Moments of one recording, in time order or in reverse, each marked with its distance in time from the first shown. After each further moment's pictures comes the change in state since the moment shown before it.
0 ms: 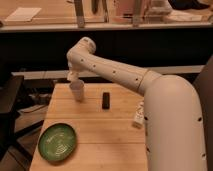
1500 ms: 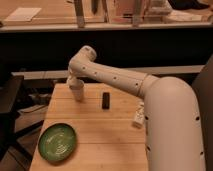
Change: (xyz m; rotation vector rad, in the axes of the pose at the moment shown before) arm -0.022 -0.005 0.029 0.053 0.007 -0.040
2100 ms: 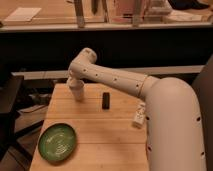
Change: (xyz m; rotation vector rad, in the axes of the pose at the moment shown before) arm -0.004 0.000 0.003 0.008 0.007 0.000
